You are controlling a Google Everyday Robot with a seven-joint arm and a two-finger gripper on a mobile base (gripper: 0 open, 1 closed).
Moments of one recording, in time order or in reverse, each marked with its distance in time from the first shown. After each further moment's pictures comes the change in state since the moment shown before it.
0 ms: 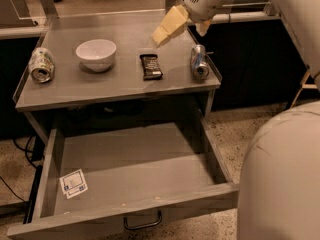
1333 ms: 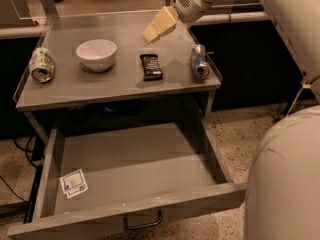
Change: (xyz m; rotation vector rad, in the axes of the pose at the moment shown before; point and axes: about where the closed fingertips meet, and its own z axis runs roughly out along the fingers) arm -0.045 0.002 0.018 -0.006 -0.174 -0.132
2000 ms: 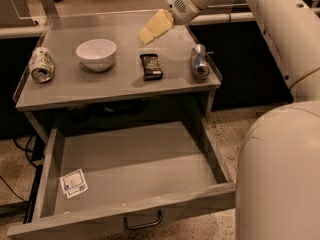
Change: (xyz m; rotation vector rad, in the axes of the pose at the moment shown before) arm -0.024 0.007 0.025 -0.144 -0.133 -0.185
